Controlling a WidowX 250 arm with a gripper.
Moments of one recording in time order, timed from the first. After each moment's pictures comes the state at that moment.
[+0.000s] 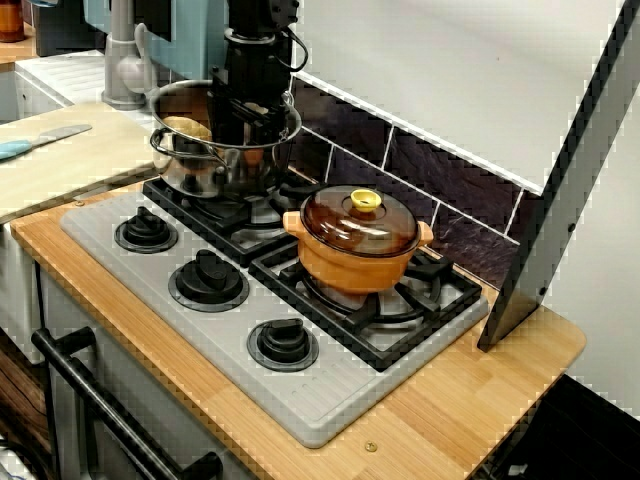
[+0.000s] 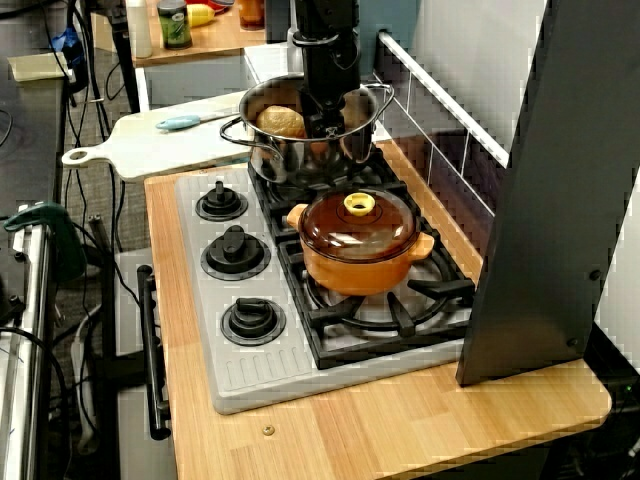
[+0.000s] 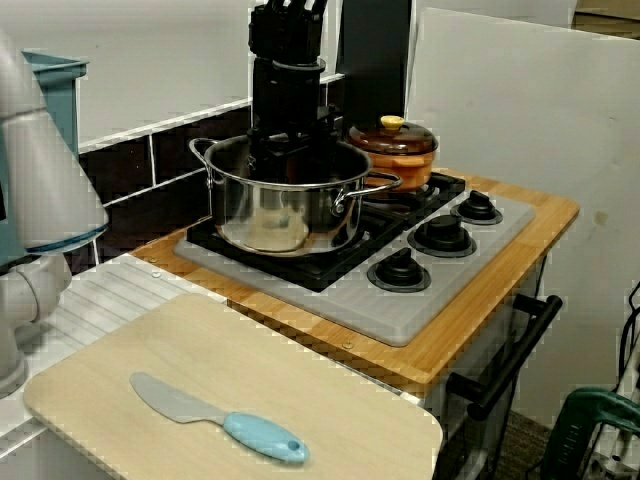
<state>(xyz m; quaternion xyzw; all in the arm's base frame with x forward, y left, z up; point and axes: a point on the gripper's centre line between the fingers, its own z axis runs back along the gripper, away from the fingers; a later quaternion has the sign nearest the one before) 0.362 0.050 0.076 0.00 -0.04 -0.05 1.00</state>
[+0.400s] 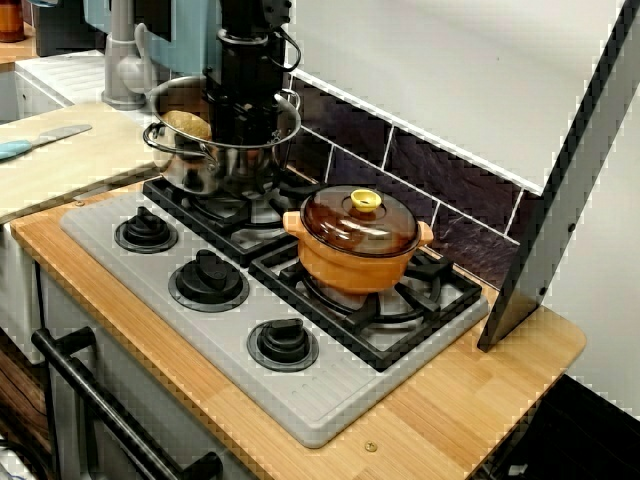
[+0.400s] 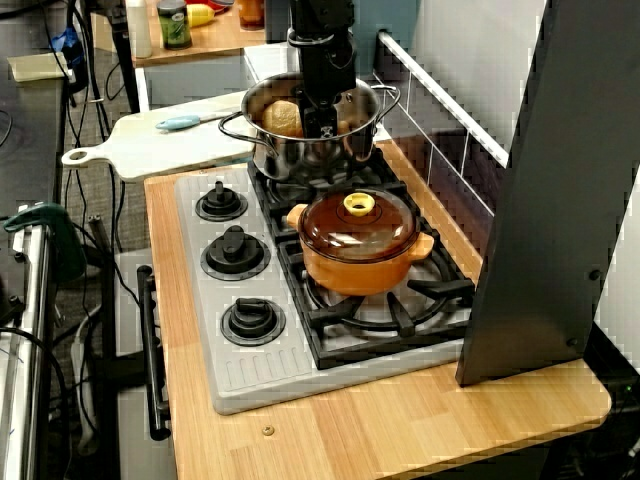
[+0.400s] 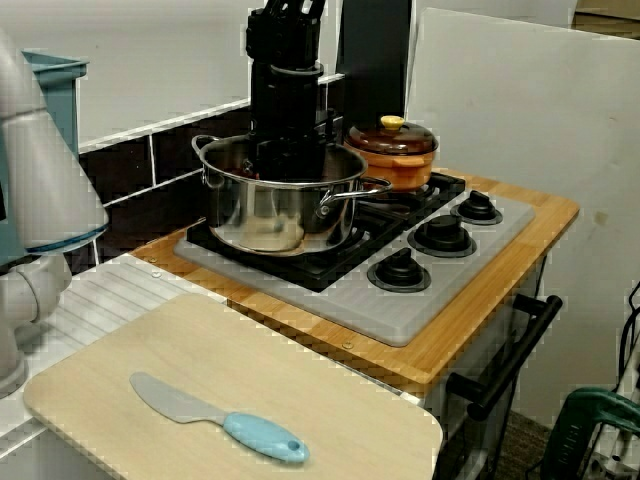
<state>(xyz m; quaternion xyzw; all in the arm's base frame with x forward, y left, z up) 0.360 0.053 0.074 -0.01 -0.04 -0.05 1.00</state>
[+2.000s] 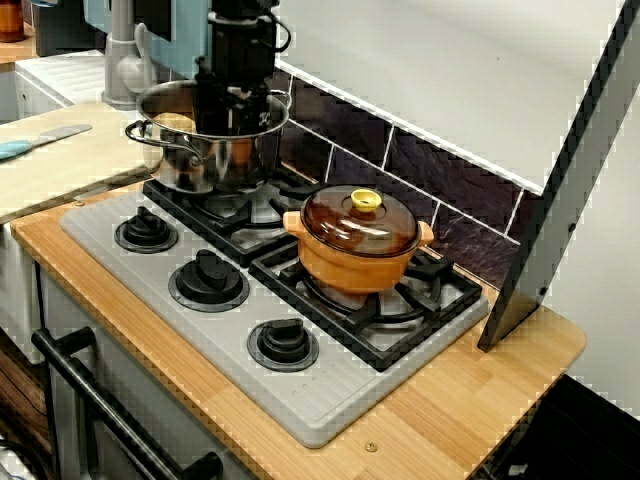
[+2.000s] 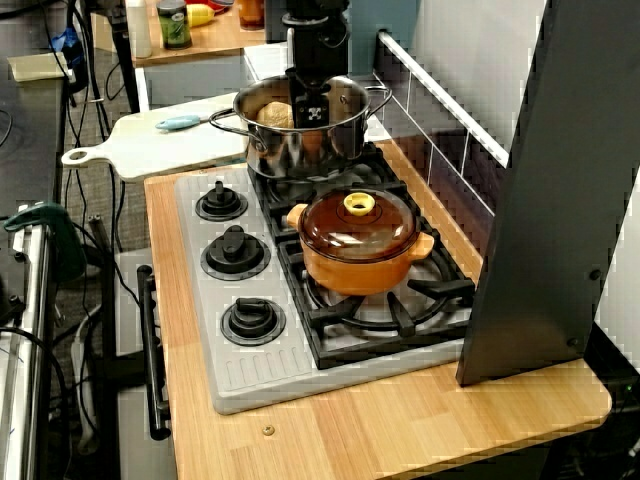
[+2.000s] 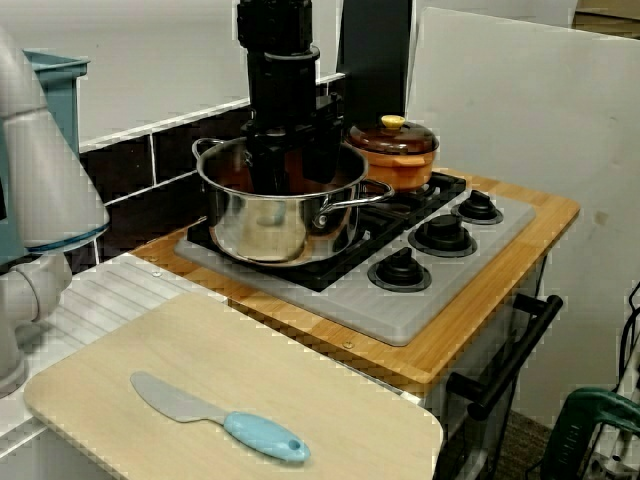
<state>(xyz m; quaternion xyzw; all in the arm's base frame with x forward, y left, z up) 0.353 0.059 0.089 -0.04 -0.01 -0.07 1.00</state>
